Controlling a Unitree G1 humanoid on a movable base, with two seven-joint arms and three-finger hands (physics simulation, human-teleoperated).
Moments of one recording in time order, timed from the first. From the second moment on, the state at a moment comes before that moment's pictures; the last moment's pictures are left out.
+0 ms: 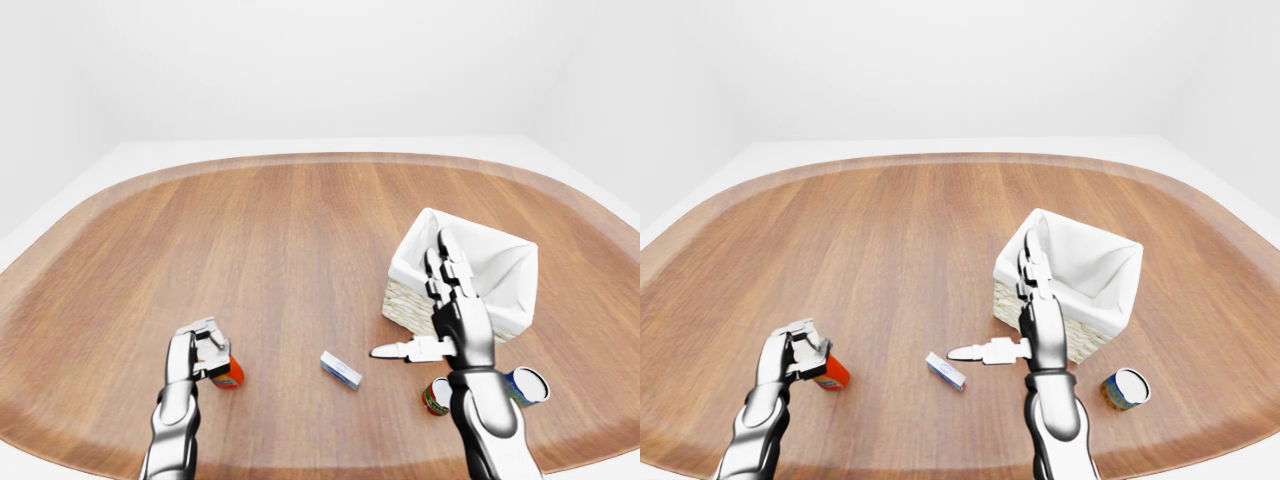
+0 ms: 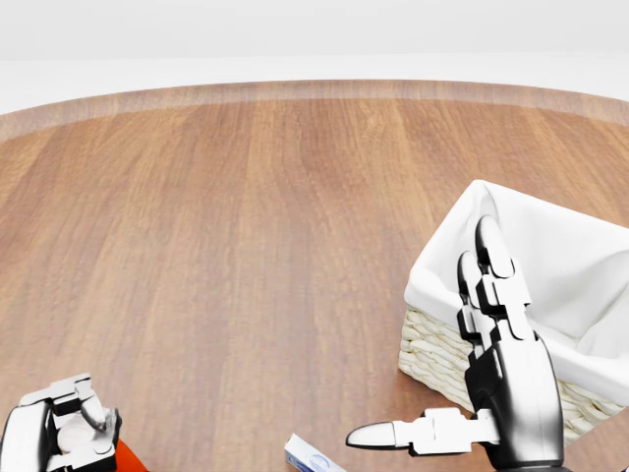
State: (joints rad) left arm 0.04 0.14 0.25 0.33 0.06 -0.09 0.01; right arm 0.26 -0.01 0.08 -0.56 -0.04 0.09 0.00
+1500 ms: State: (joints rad) left arm -0.05 -0.03 -0.12 -0.60 0.23 0.09 -0.08; right arm 0.28 -0.02 0.11 -0.59 -0.04 0.09 0.00
